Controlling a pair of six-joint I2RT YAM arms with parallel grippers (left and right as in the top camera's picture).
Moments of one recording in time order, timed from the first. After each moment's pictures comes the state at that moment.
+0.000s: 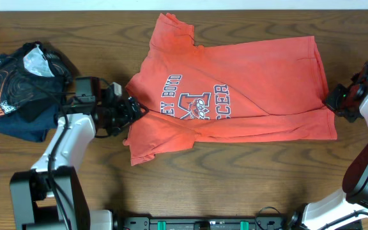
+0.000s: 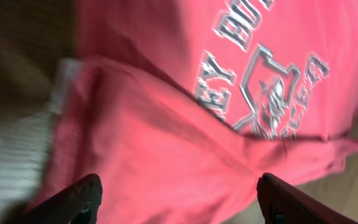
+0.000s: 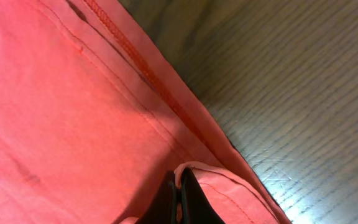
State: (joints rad) left arm 0.06 1.55 0.87 -0.56 0.59 -0.39; right arm -0.43 1.82 1.18 -0.59 -0.09 0.32
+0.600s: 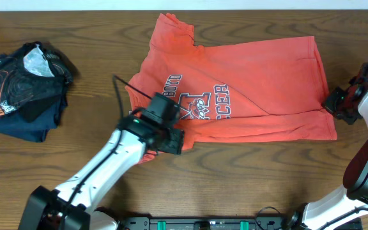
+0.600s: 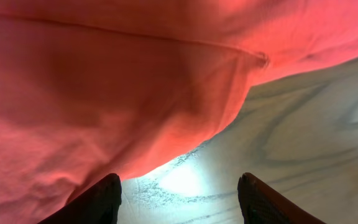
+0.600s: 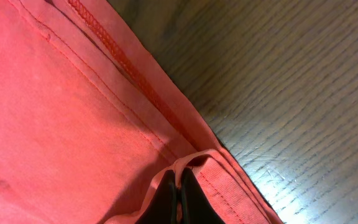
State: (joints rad) left arm -0.55 1.45 0.87 -0.70 0.17 -0.30; right arm -0.43 1.85 1.18 -0.59 -0.06 0.31
